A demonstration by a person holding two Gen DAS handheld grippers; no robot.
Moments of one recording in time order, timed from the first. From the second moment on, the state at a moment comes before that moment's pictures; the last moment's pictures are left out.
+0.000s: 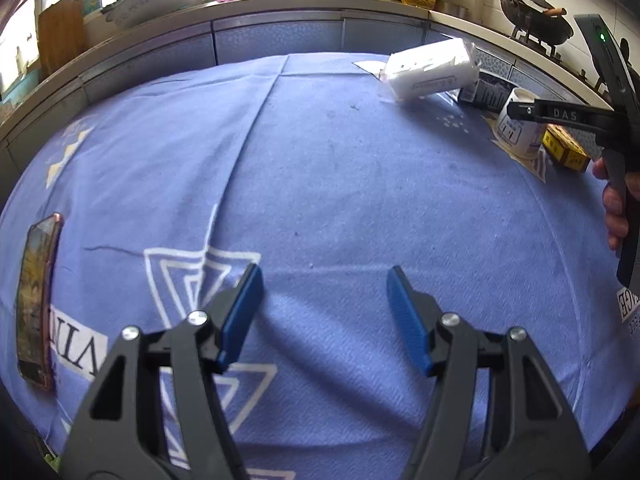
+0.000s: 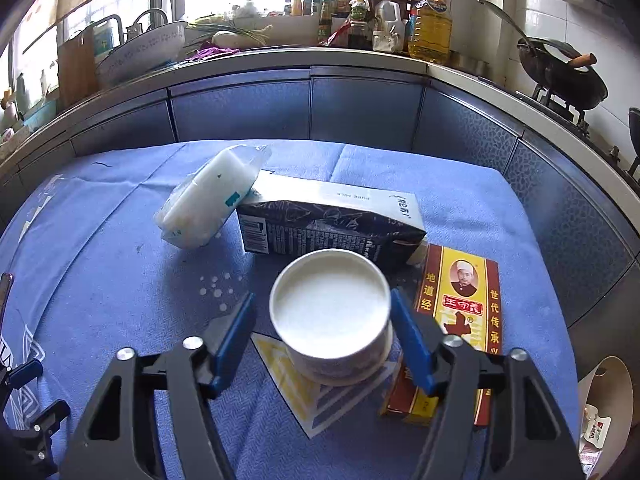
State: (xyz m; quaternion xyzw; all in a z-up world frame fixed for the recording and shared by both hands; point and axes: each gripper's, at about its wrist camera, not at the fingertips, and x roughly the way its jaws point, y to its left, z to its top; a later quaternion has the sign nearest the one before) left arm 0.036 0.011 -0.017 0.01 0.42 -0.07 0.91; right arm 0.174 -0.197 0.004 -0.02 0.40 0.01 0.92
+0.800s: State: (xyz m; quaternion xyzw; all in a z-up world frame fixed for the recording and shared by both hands) left arm 0.022 -0.009 -0.007 0.00 0.42 -0.13 0.90; right arm 0.076 -0.275 0.011 0.19 0.36 -0.03 0.91
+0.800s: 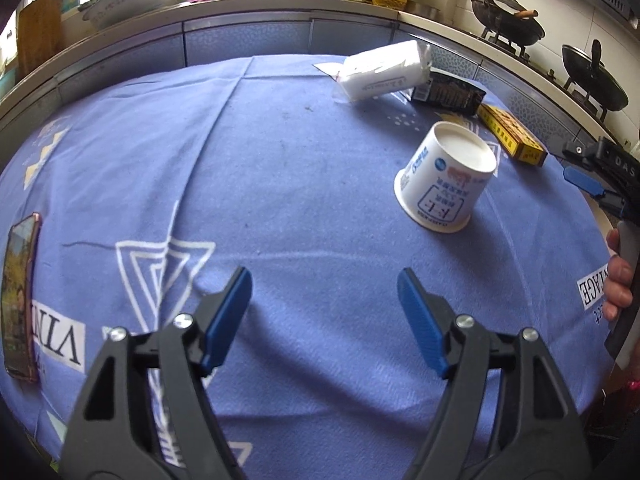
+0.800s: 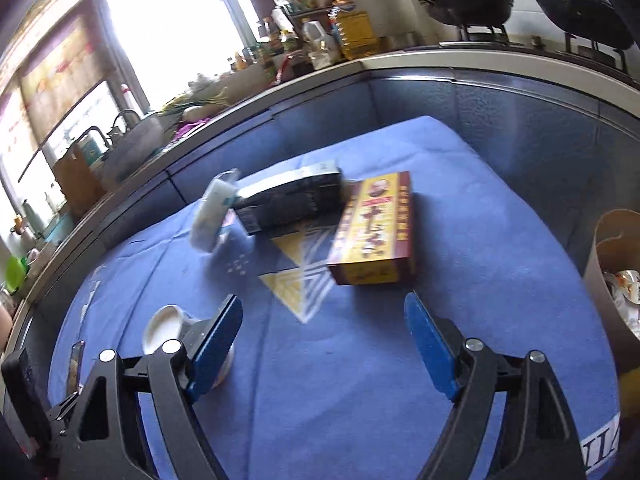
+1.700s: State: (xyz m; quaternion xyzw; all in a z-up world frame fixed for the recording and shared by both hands) left arm 0.027 -0.032 -0.025 0.05 0.42 -0.11 0.90; right arm 0.017 -0.253 -0.025 0.17 0.42 0.03 0.89
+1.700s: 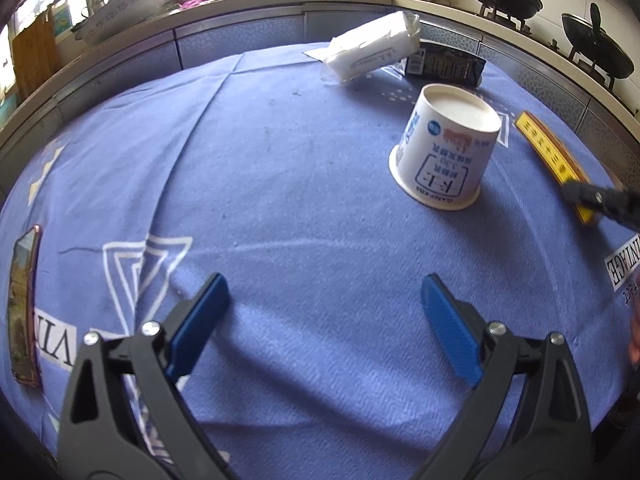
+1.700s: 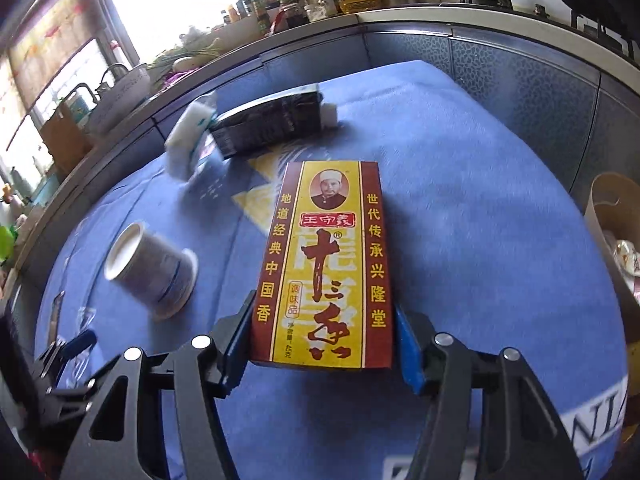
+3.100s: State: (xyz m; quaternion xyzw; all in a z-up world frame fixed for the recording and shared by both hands) left arm 0.069 -0.125 0.004 0.14 0.36 -0.16 0.91; right arm -0.009 -0.249 -0.026 0.17 0.38 0.07 0.91
